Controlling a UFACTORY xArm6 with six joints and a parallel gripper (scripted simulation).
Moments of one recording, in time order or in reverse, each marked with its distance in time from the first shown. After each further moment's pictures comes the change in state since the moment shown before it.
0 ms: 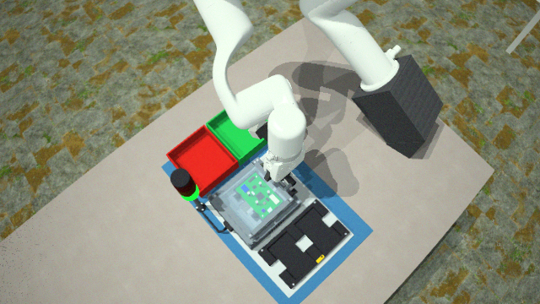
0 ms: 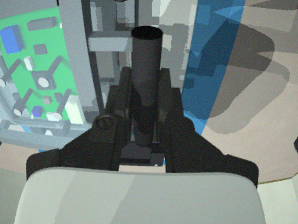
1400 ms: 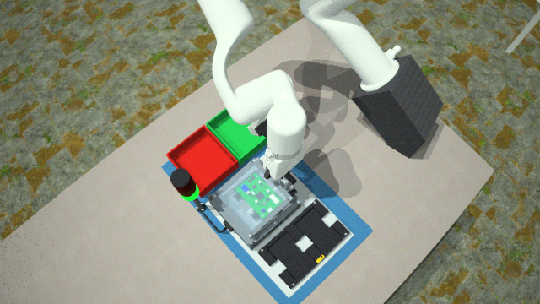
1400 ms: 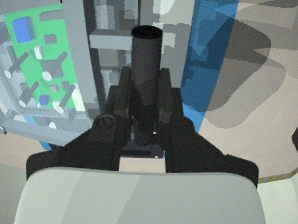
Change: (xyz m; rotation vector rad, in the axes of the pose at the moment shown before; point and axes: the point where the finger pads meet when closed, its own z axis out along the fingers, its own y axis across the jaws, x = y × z) arm 0.000 -0.001 -0.017 -0.001 0.001 0.000
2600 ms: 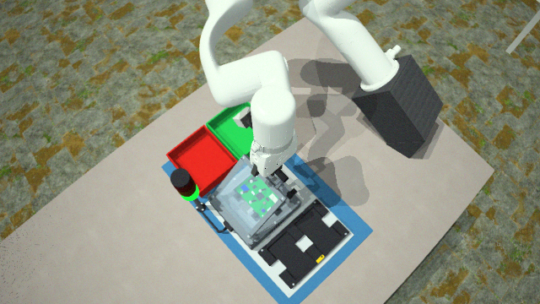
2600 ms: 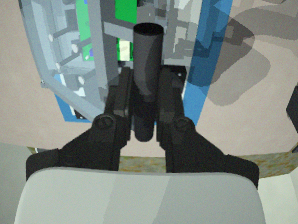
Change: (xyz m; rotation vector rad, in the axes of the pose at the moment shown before) arm 0.000 -0.034 -0.090 -0.008 0.003 -0.004
